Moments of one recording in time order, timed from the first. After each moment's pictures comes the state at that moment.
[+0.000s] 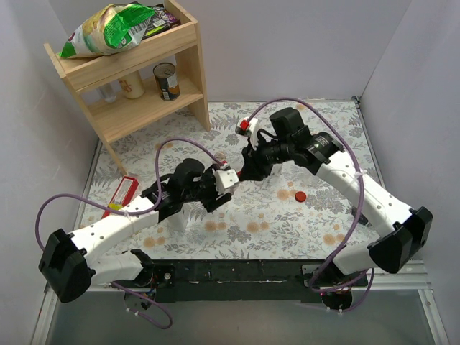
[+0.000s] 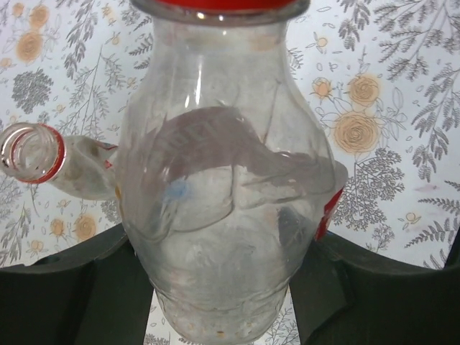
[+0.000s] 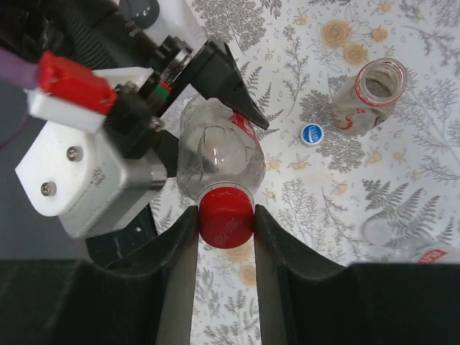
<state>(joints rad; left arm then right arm) -0.77 1.14 0.81 -0.26 0.25 0.42 0.73 1.39 1.45 -0.78 -0.57 -0.22</state>
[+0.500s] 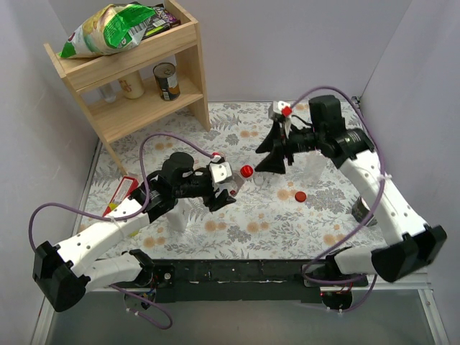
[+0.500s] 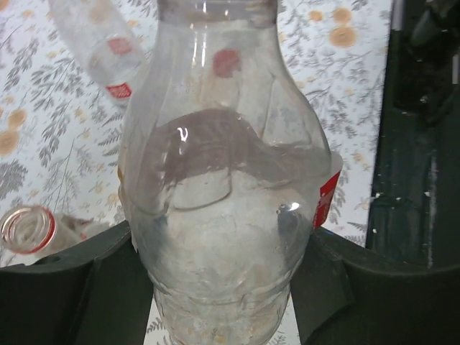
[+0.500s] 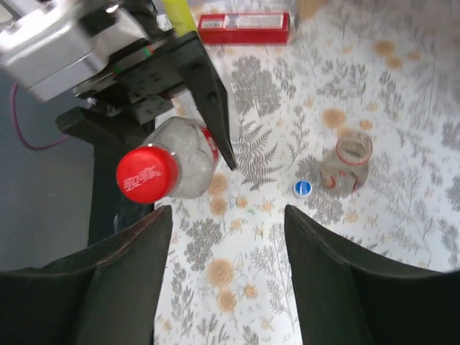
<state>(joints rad) -0.76 1.05 0.86 -0.21 0.46 0.31 0.44 1.38 1.52 -0.77 -1.03 -0.35</state>
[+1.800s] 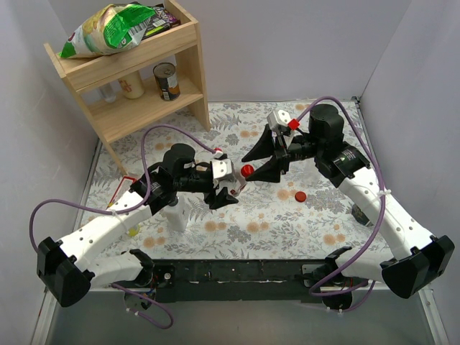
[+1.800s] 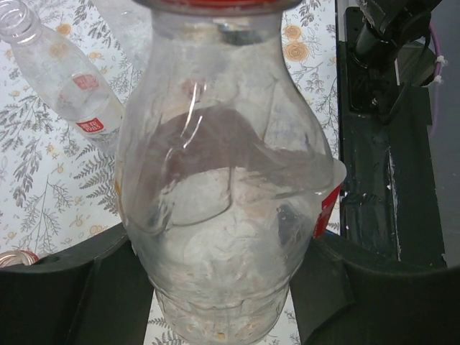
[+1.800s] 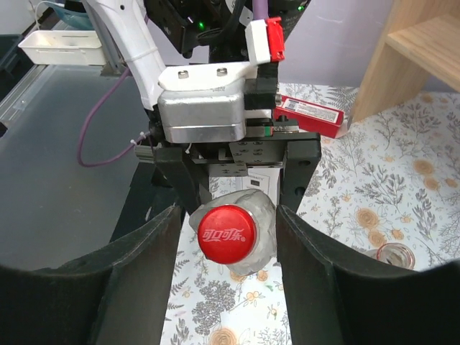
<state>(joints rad) -0.73 1.11 0.97 -0.28 0.67 0.35 0.55 1.20 1.26 -0.25 -1.22 -0.14</state>
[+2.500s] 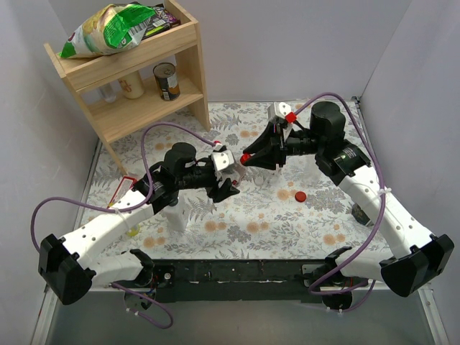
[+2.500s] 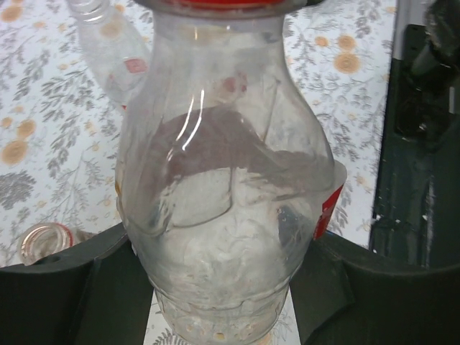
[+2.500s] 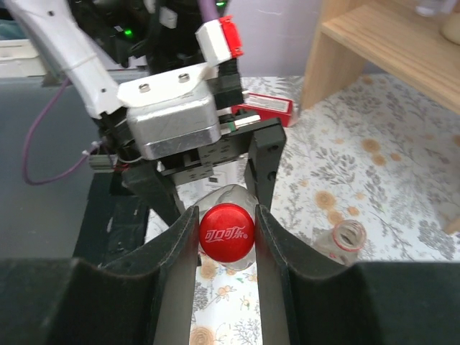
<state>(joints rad) -0.72 1.13 0.96 -0.23 0.57 0.27 0.55 1.21 1.27 -0.23 -1.09 -0.13</state>
